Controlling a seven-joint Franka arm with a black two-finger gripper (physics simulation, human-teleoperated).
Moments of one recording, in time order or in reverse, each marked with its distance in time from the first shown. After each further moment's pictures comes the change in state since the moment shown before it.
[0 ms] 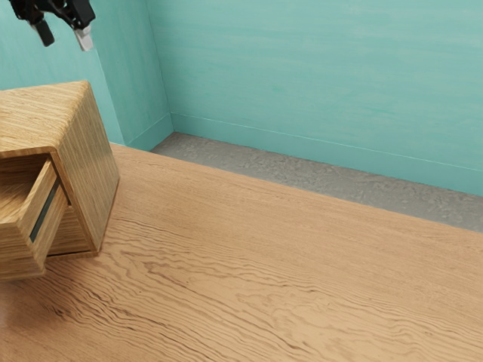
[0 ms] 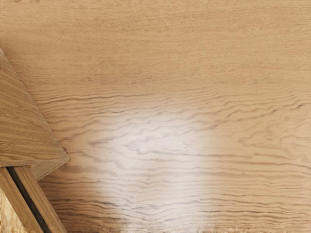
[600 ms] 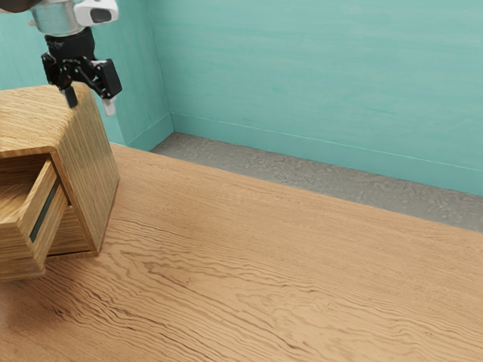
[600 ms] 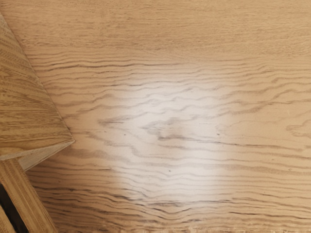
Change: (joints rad) arm 0.008 -0.037 0.016 -0.392 0.052 0.237 -0.018
